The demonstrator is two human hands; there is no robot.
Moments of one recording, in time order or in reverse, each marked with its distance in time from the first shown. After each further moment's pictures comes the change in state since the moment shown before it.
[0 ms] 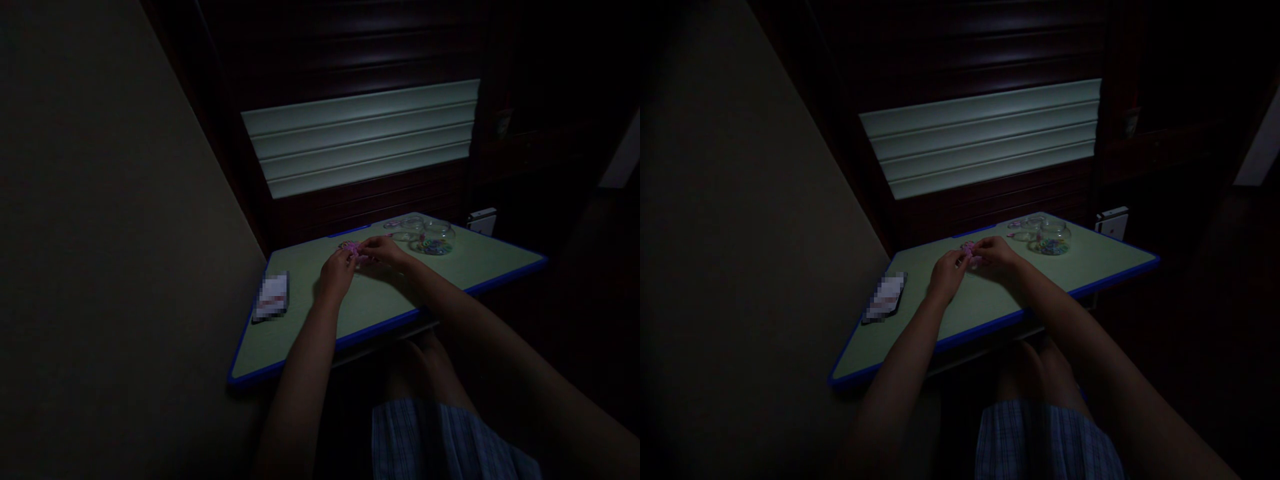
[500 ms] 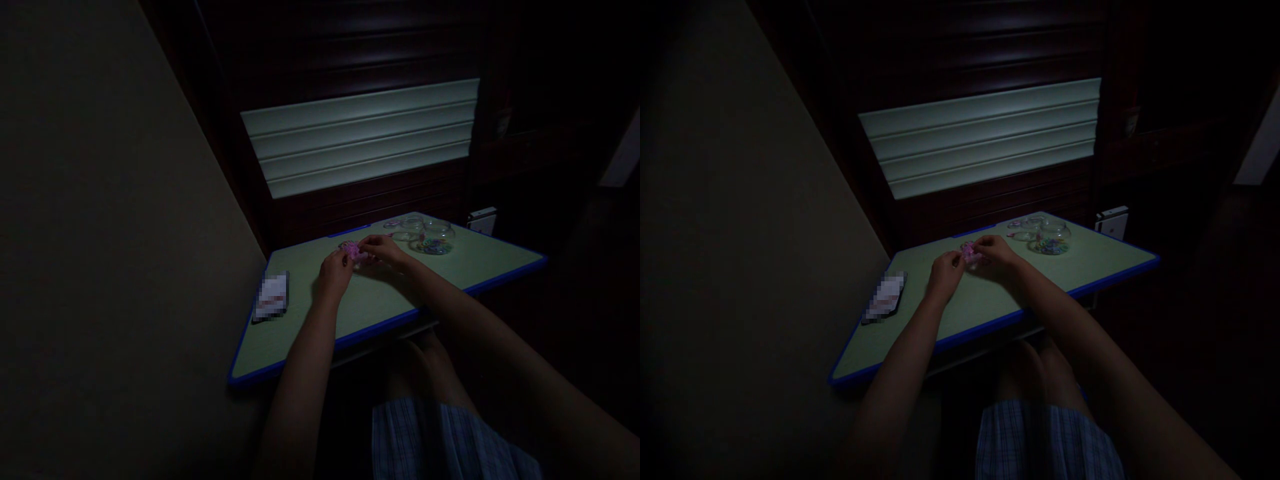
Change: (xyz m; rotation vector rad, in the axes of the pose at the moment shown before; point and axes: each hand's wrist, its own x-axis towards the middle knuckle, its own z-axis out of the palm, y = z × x) left_hand 0.002 -0.006 0.003 0.089 0.006 -0.069; right_hand -0.002 -0.004 0.002 -0.038 0.051 -0.039
